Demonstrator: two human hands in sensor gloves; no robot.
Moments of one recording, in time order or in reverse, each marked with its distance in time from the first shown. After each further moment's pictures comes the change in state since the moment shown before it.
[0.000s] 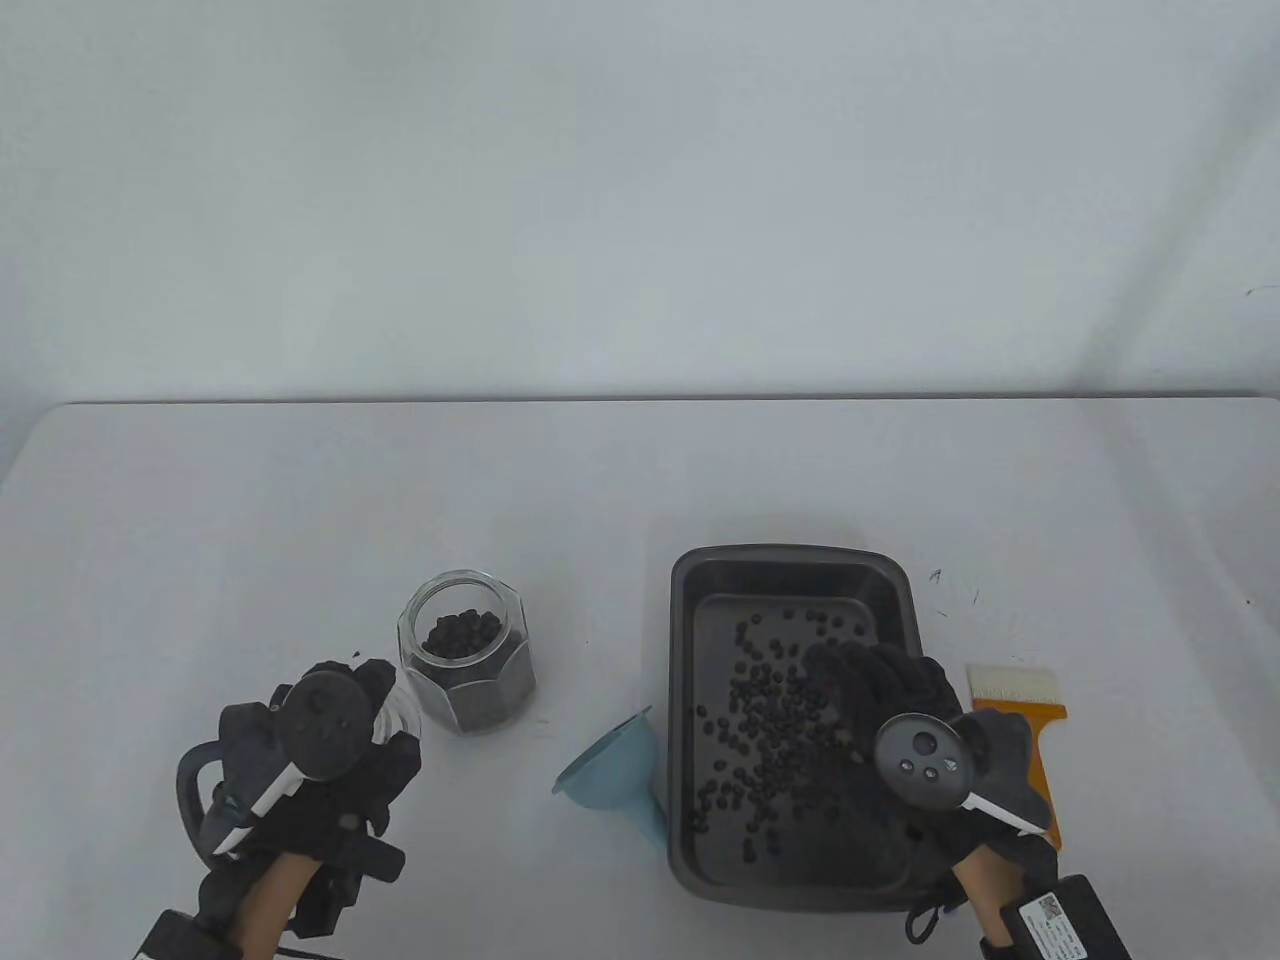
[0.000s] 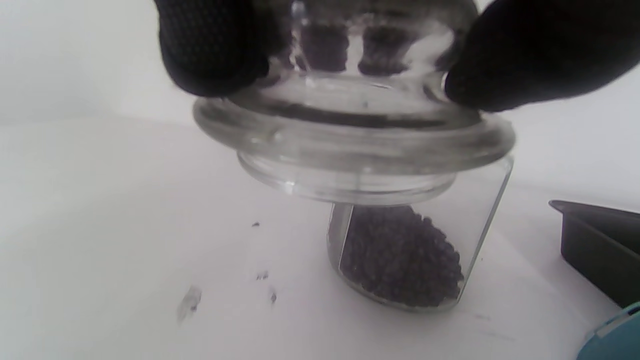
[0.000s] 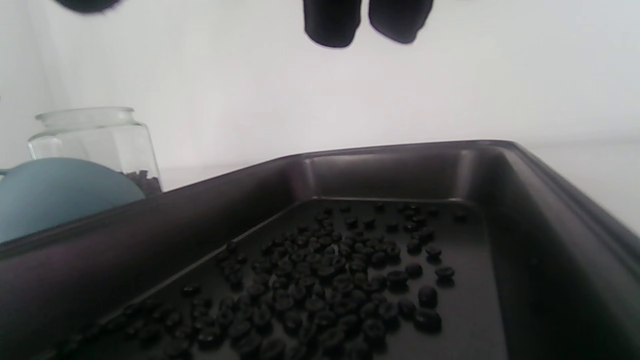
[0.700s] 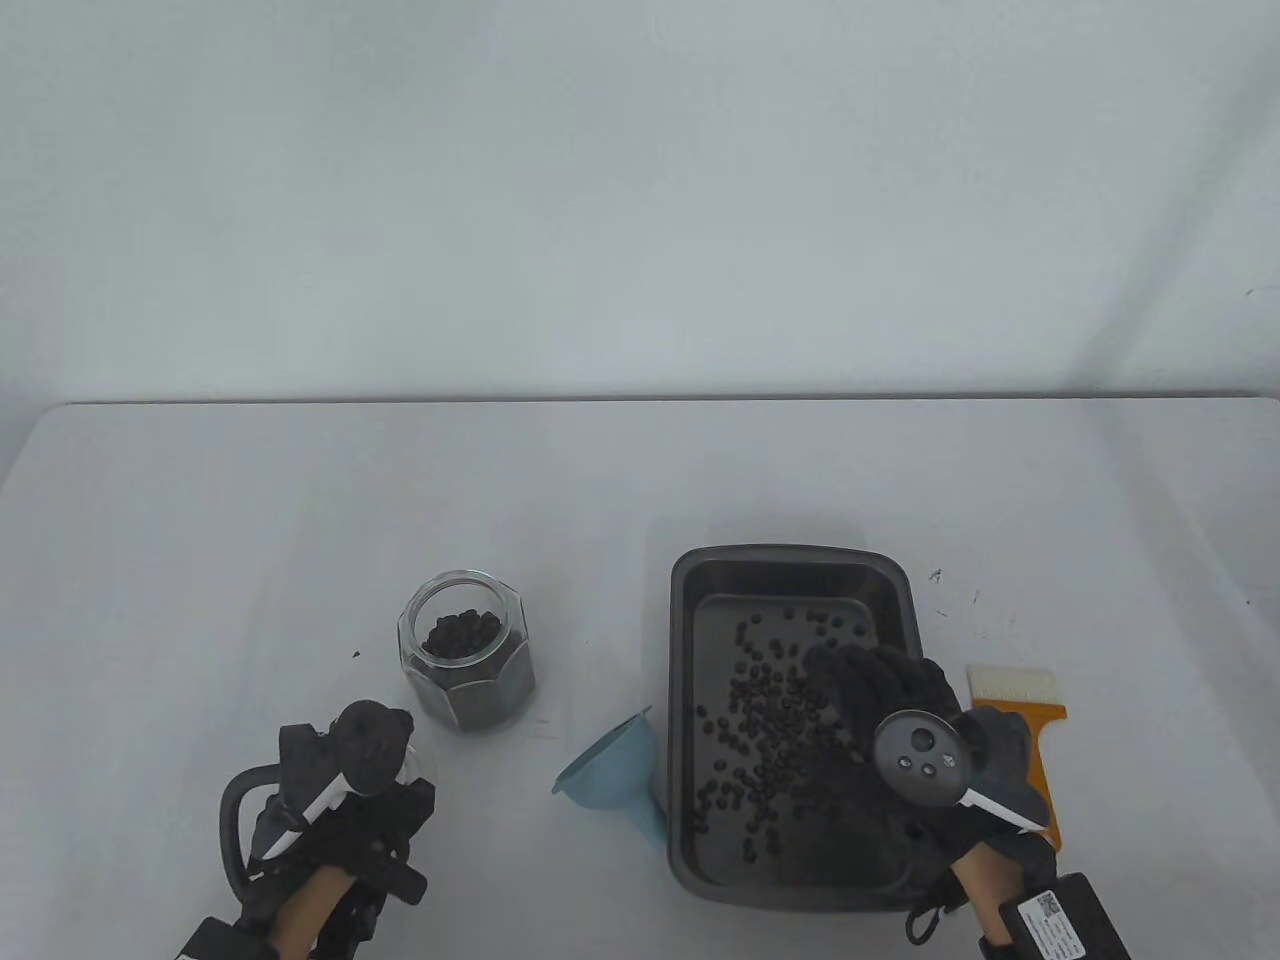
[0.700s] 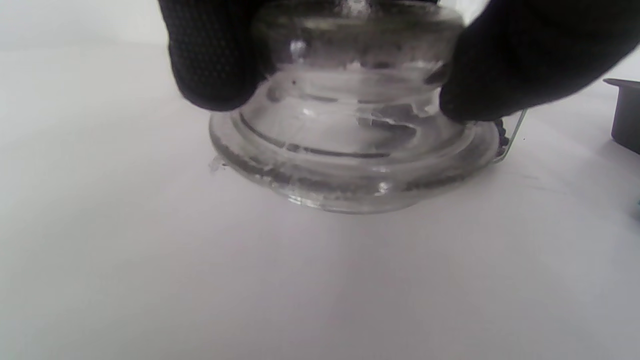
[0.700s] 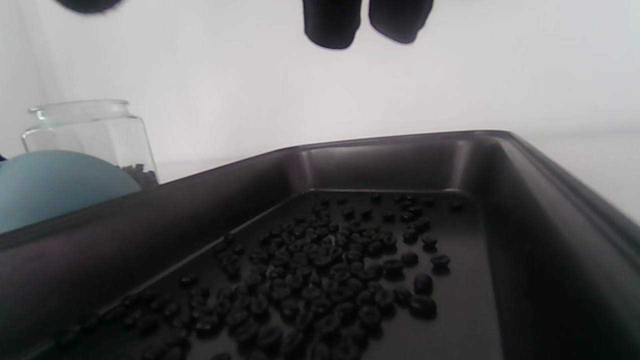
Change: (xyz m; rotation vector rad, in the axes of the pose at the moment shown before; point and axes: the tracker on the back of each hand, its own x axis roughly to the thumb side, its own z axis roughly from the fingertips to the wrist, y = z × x) left_hand -0.005 -0.067 -0.015 -0.191 0.045 -0.074; right_hand -0.002 0.002 -0.001 0.021 0.012 -0.003
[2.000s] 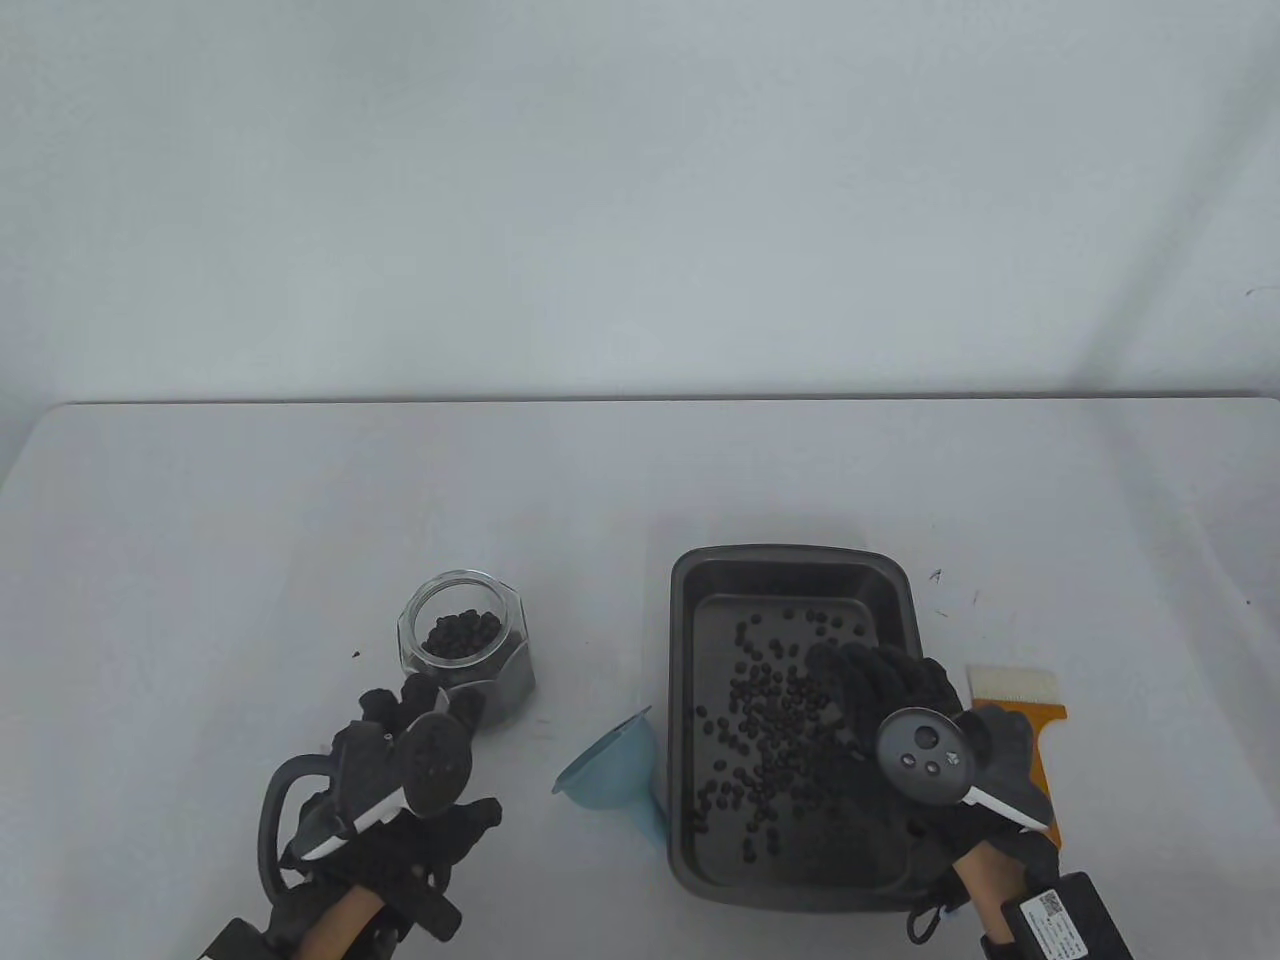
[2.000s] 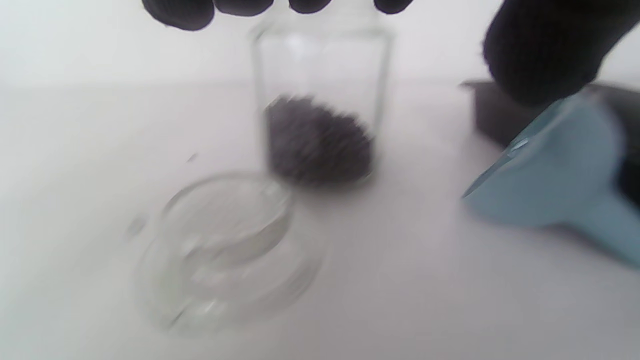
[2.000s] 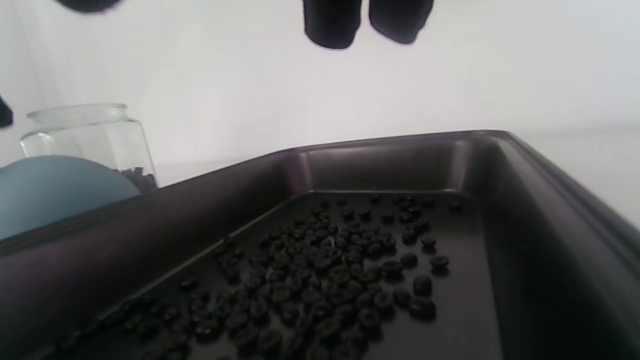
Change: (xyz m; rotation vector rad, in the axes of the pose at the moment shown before) left_hand 0.070 0.042 0.047 0.050 -0.262 -0.140; right_hand -0.002 0.000 0.000 0.000 0.005 -0.010
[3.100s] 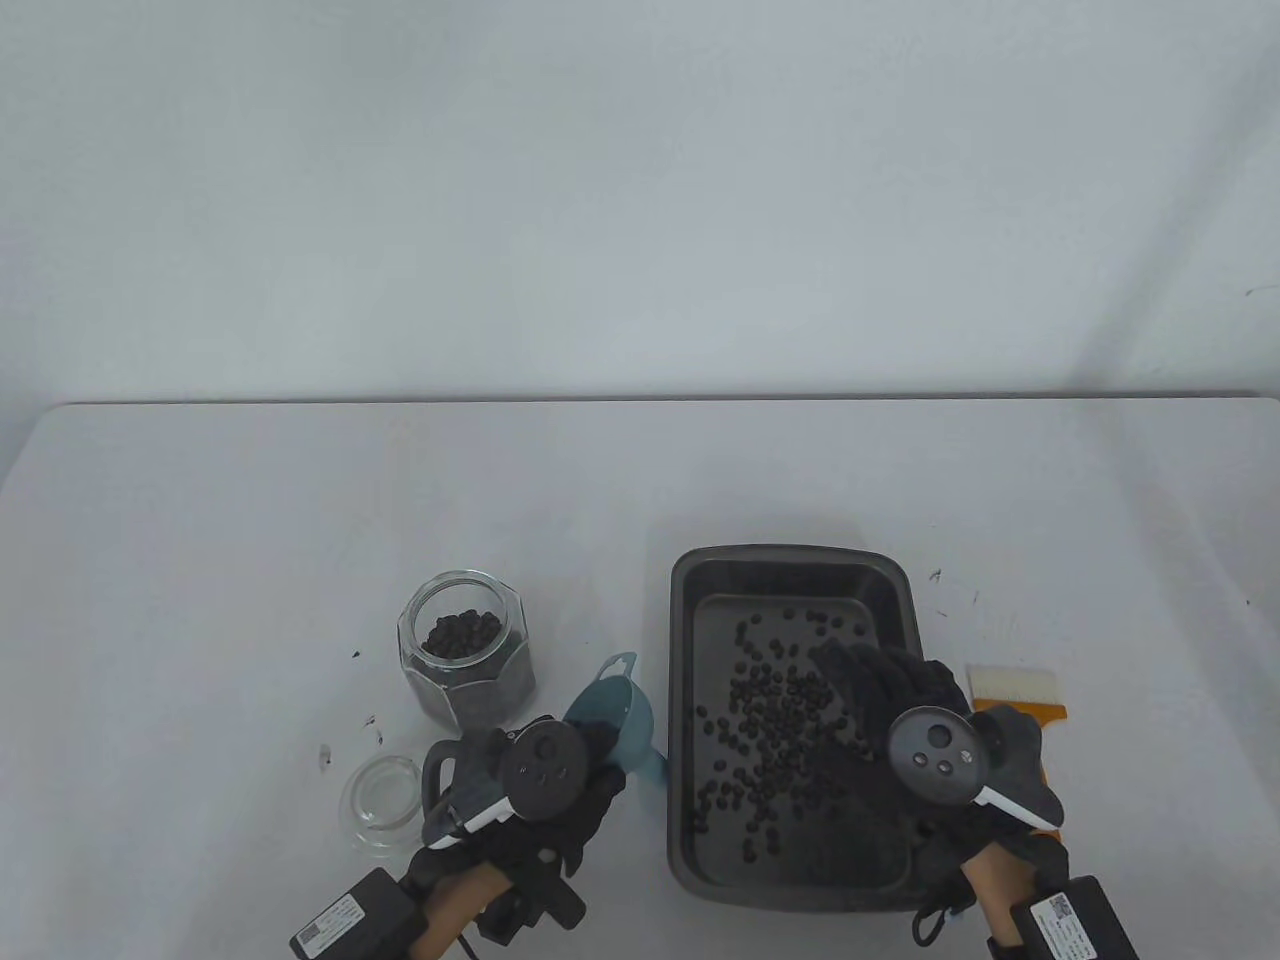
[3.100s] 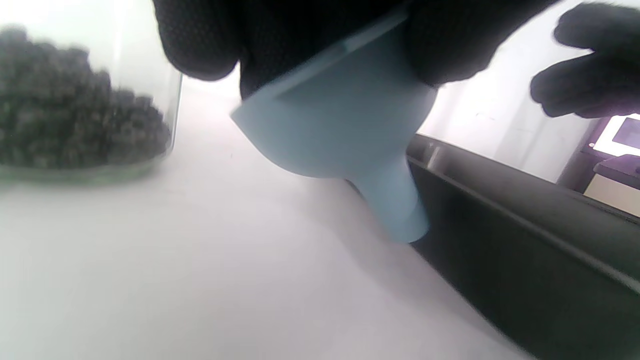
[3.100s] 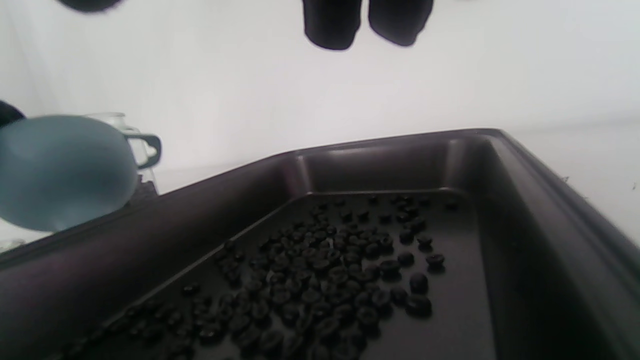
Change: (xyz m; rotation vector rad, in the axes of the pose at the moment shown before) left_hand 0.067 -0.026 -0.044 0.179 -0.244 0.206; right_hand -0.006 -0.003 0.003 -0.003 0.012 -0.029
